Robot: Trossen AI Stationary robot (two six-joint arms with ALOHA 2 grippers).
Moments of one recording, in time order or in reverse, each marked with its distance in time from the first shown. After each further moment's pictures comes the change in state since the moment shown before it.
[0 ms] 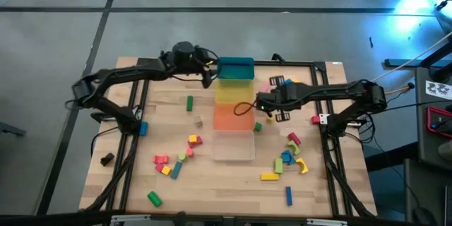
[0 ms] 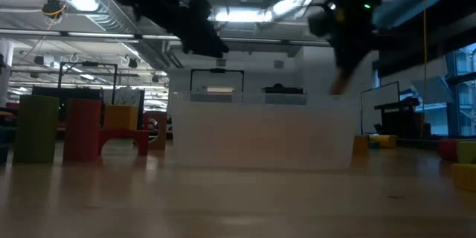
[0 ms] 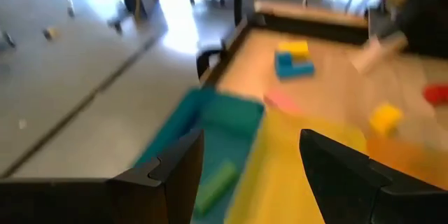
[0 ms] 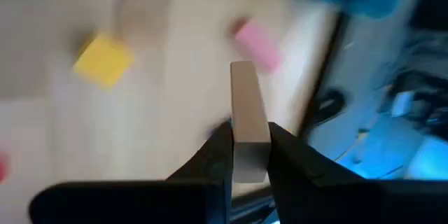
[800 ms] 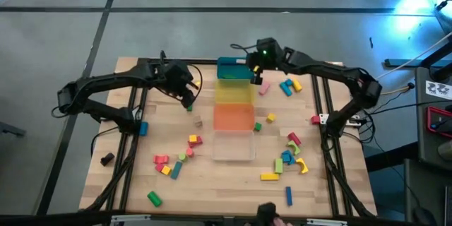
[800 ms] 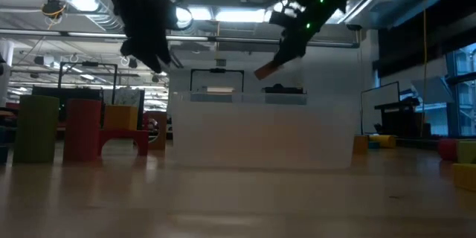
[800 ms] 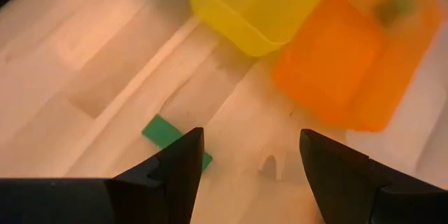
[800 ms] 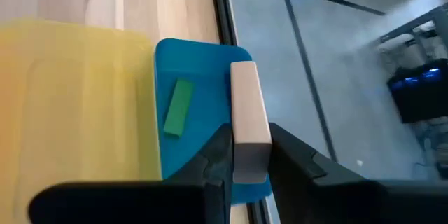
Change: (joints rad) left arm -0.145 -0.195 0.000 -0.767 -0.093 -0.458; right arm -0.469 0.068 0.033 0.816 -0.496 -0.306
